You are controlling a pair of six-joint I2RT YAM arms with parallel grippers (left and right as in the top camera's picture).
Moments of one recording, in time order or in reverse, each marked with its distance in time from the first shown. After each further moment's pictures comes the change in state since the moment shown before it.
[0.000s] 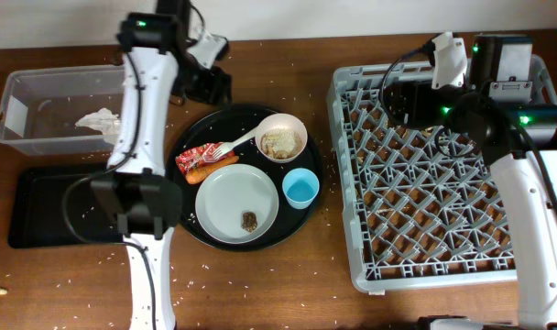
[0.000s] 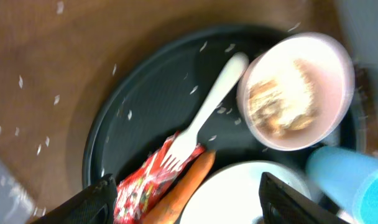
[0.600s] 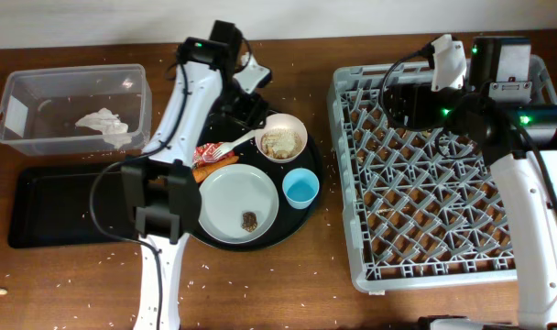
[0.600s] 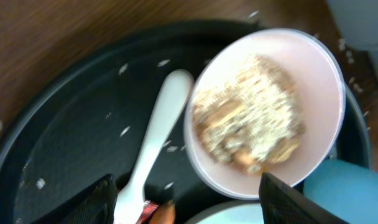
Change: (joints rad) left arm -0.133 0.000 -0.267 0.233 0.043 0.056; right arm 0.000 0.000 0.002 -0.021 0.000 0.000
